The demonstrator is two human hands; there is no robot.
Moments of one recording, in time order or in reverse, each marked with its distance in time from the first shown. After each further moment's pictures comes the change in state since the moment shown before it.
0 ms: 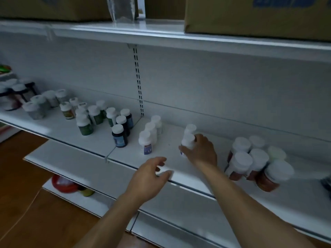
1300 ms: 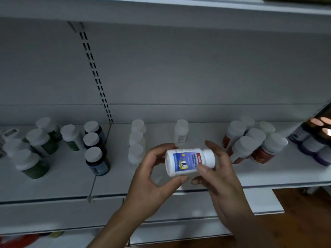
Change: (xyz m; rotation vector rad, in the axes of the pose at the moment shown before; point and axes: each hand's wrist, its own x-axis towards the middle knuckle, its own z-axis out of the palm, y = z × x) left_hand 0.059 -0.018 -0.057 -0.643 -0.204 0.554; right_hand -0.110 -0.077 -0.001 1.180 0.189 0.122
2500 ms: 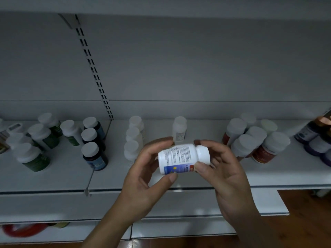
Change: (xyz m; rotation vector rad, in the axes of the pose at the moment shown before) left_hand -0.002 0.014 0.010 -0.231 -0.049 -0.003; right_hand 0.005 -0.009 -0.021 -0.067 -0.102 -0.198
